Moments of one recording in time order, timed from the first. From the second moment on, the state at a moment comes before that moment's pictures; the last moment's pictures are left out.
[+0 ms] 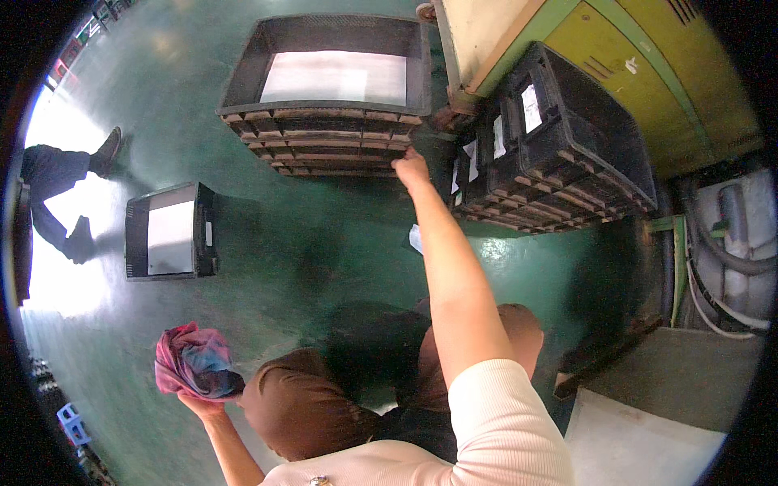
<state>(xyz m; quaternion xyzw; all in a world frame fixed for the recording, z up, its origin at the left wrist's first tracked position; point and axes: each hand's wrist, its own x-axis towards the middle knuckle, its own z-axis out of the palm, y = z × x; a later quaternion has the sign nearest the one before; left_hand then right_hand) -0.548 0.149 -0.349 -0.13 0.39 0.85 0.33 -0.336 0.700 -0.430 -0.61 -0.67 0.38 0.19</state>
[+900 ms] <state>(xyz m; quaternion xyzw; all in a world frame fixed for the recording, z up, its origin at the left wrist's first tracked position) -0.577 0.244 -0.388 0.01 0.50 0.80 0.34 -0.389 0.573 -0.452 -0.56 -0.80 0.08 0.21</state>
